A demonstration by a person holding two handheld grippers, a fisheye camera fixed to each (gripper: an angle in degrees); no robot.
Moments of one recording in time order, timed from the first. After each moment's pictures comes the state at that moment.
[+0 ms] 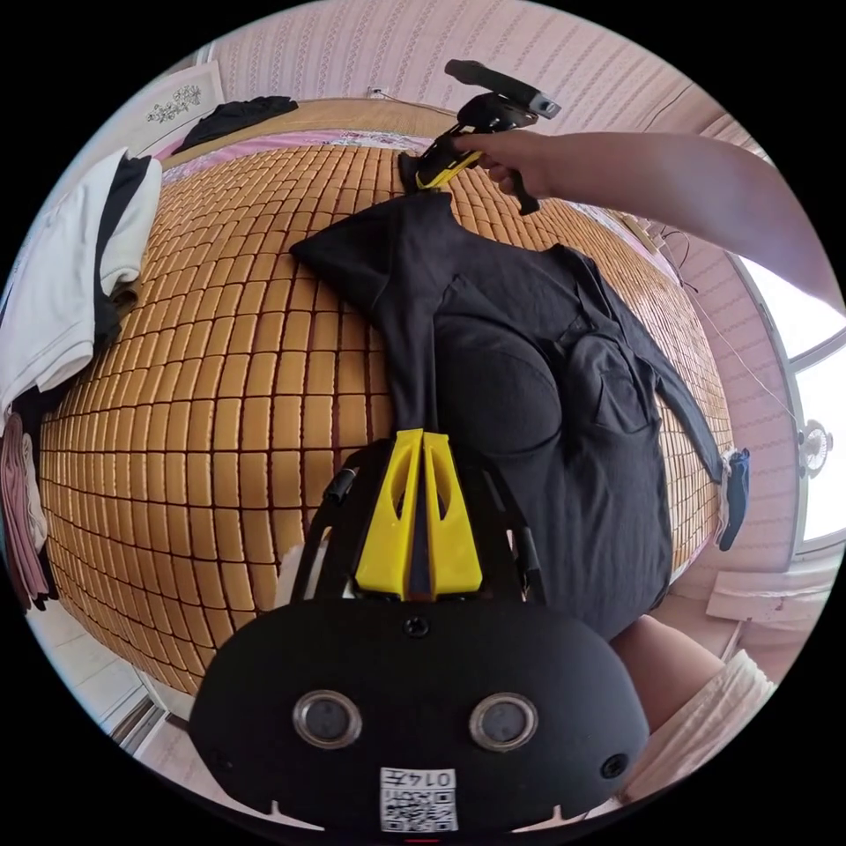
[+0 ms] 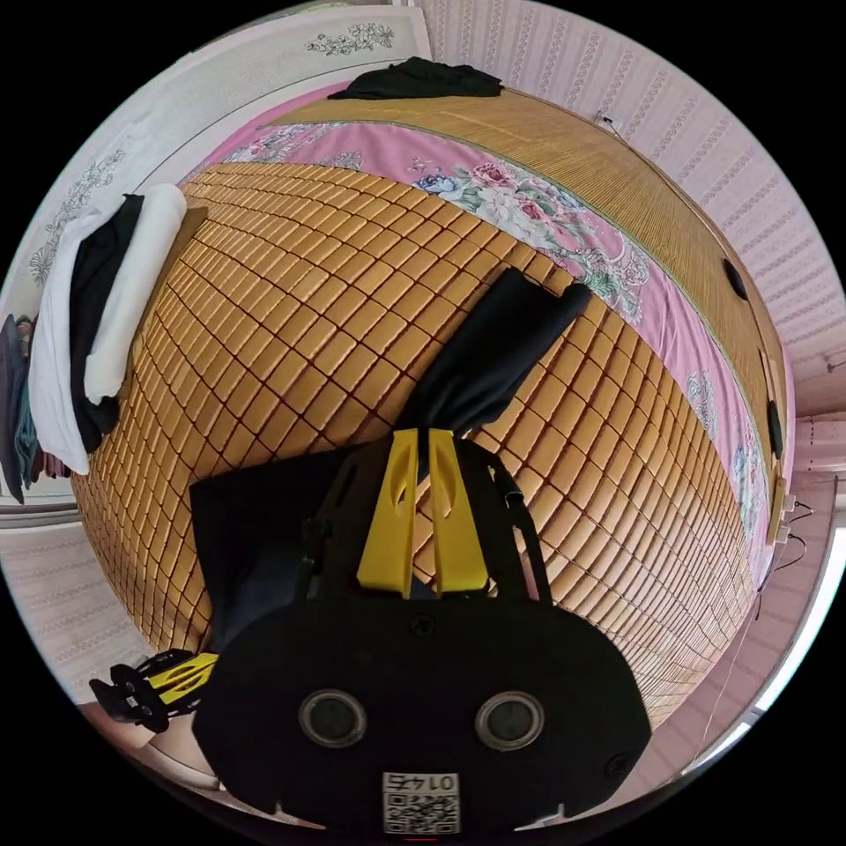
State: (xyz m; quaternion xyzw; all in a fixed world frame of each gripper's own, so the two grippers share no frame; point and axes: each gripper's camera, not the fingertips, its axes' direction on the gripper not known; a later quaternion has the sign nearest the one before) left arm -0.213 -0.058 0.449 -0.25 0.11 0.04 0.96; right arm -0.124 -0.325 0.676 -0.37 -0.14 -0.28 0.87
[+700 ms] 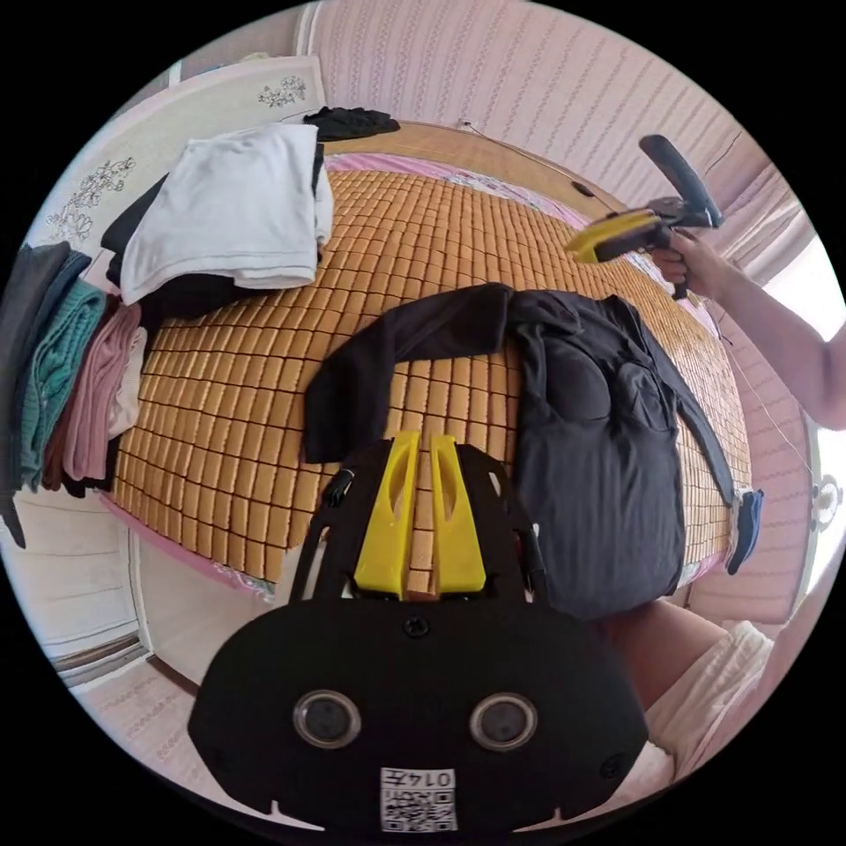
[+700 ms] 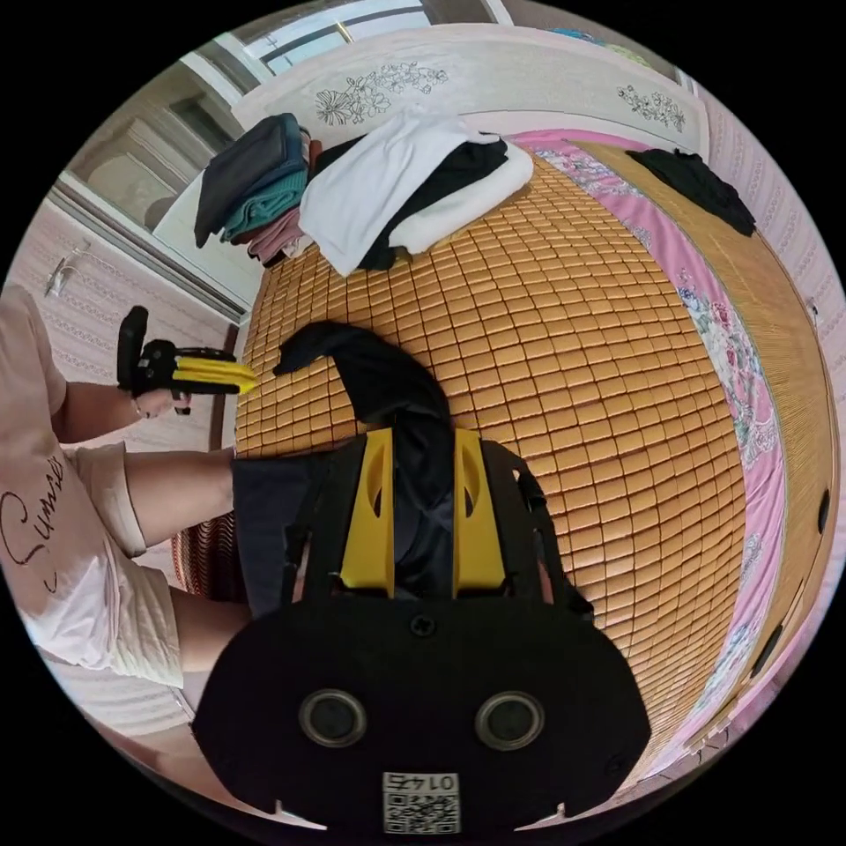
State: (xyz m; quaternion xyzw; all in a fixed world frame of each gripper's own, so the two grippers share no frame) left arm -0.411 -0.014 0.294 -0.21 -0.01 -0.02 0.98; right arm -0.214 -0.294 0.569 -0.37 -0.38 -0.48 0.70
